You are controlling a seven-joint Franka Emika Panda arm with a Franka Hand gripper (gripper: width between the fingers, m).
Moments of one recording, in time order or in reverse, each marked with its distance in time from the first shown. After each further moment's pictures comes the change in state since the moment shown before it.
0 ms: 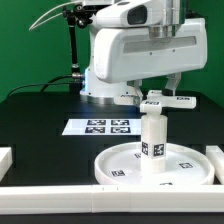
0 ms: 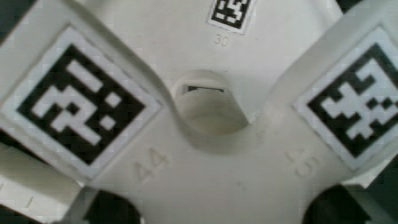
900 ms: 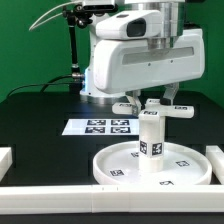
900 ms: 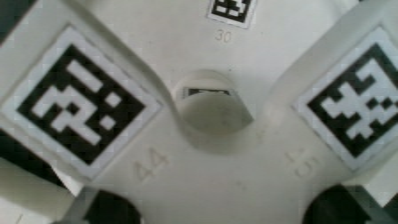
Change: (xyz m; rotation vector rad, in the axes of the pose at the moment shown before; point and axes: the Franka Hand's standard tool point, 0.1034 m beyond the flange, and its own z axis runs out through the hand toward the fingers) arm -0.004 0.003 0.015 -0.008 0.004 -0.008
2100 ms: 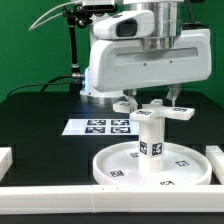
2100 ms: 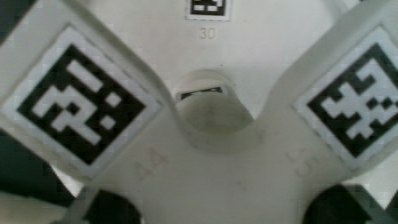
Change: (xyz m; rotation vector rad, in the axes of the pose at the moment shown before) arm -0.001 0.001 0.000 0.011 0.004 0.347
